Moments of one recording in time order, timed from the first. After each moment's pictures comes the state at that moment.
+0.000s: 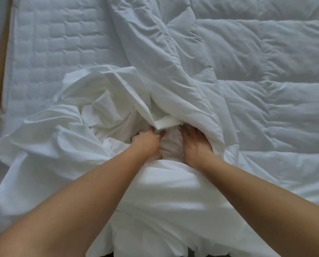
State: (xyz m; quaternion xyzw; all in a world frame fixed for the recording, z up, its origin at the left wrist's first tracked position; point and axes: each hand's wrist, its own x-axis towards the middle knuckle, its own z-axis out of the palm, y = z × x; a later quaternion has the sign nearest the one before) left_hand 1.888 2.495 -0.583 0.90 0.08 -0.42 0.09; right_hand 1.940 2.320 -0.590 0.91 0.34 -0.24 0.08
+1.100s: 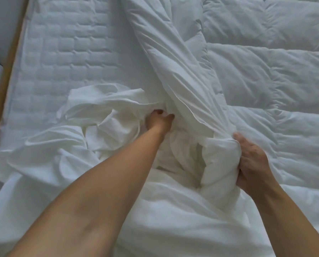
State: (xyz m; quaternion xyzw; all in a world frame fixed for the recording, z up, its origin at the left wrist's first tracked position) left_hand 2.010 2.521 -0.608 0.62 0.52 -0.09 0.59; right_hand 2.007 2.292 -0.484 0.62 -0.23 -0.31 -0.68
